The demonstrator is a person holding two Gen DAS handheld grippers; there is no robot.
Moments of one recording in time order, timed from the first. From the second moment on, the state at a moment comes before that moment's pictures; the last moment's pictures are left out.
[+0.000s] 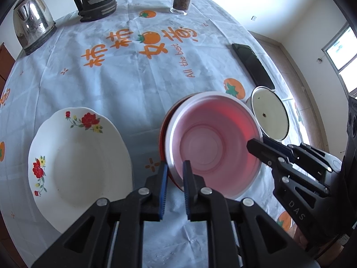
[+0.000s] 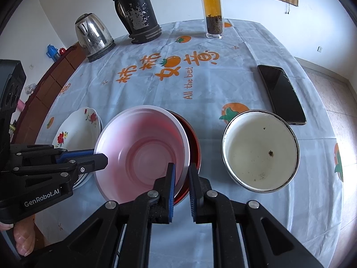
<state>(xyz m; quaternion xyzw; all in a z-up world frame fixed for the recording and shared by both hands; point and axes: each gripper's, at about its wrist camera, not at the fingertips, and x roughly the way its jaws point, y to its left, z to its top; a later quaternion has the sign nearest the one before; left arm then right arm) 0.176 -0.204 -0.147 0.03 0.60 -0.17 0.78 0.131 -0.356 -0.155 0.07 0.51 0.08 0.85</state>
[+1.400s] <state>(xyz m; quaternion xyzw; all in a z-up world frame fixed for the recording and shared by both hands) 0.173 -0.205 -0.148 0.03 0.60 -0.16 0.78 0.123 -0.333 -0.147 -0.04 0.47 0.06 0.88</state>
